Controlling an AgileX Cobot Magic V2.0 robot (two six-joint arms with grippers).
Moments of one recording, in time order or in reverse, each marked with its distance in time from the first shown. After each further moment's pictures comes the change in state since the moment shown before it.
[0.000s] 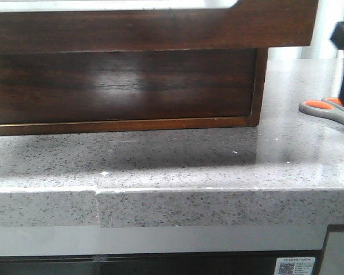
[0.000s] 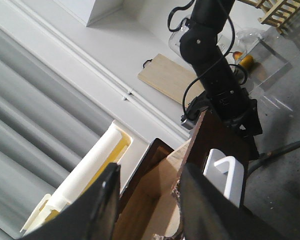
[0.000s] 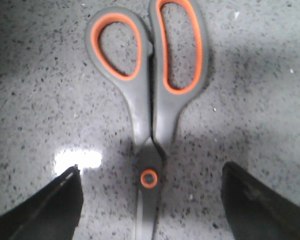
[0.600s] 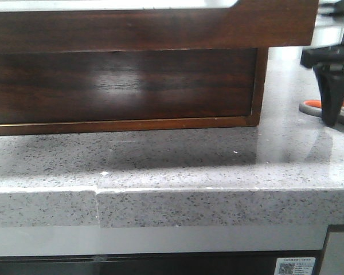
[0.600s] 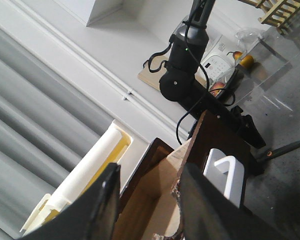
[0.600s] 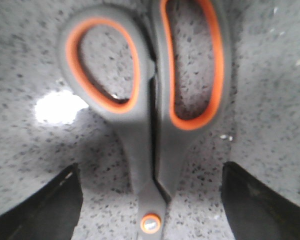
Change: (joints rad) left arm 0.000 0.000 0.000 -0.002 0.000 -0.001; right arm 0.000 0.276 -0.248 0.000 0.244 -0.002
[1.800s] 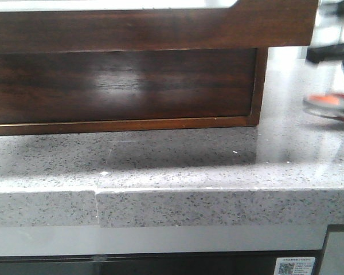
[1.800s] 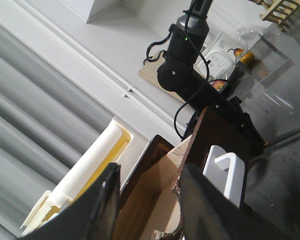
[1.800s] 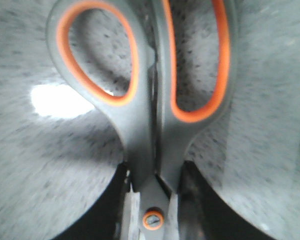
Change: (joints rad) left arm 0.000 0.000 0.000 0.000 0.010 0.000; right arm 0.000 -0.080 -0.005 -0.006 0.044 -0.012
